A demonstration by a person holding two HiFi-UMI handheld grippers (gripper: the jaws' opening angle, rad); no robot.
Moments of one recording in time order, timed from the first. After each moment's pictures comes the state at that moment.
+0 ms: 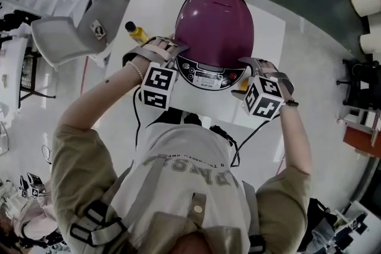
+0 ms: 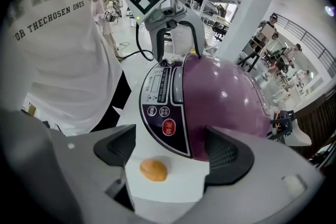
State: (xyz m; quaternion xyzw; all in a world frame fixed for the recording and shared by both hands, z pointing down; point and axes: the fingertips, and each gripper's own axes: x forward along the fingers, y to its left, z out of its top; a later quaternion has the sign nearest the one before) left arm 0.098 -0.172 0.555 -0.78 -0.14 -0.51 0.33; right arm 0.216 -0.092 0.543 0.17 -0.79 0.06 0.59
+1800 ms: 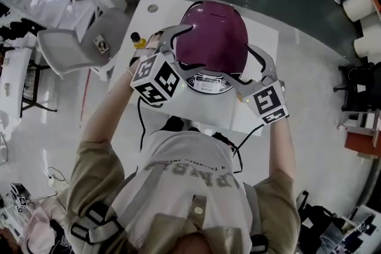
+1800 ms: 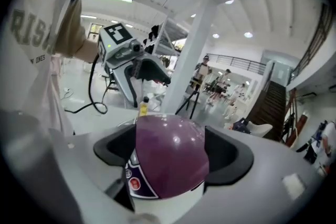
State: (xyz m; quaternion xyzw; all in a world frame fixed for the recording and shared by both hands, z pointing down) left arm 0.142 -0.203 0.408 -0.94 0.07 -0.28 0.20; right arm 0.198 -0.155 0.415 0.45 -0.84 -0.04 0.31
